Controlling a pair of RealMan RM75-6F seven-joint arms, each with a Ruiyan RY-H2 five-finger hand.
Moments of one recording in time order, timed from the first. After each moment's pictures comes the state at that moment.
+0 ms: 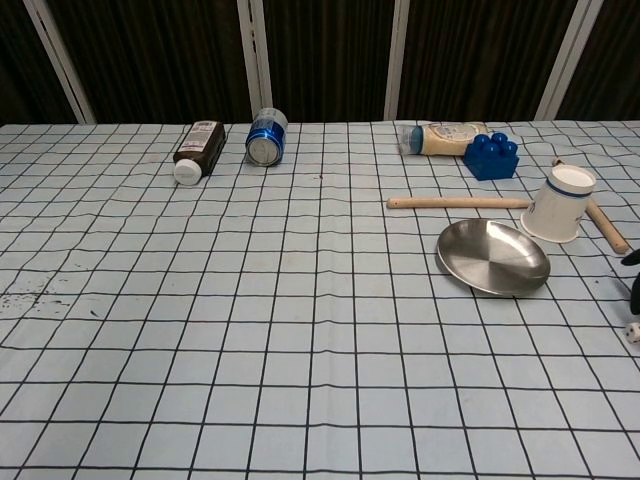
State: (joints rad) left arm -0.18 -1.16 -0.08 -1.50 1.45 1.41 0.01; right arm 0.26 -1.47 0.07 -1.34 -1.33 1.14 -0.16
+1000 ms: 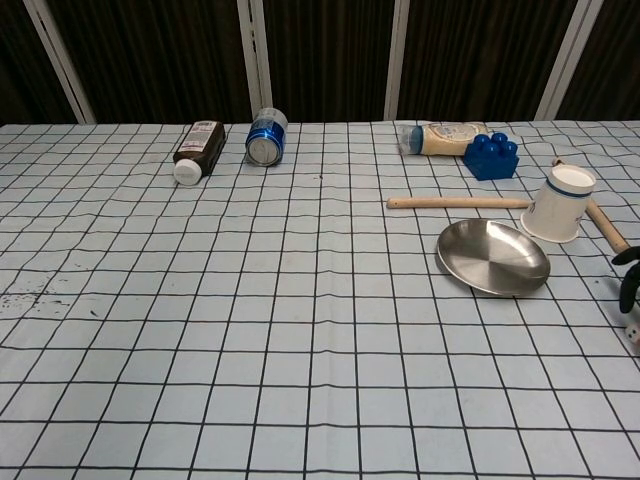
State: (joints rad) left arm -0.18 -1.16 -0.08 -1.50 1.44 1.41 0.01; right arm 0.28 -1.48 0.08 -1.38 -1.27 1.12 -0.22
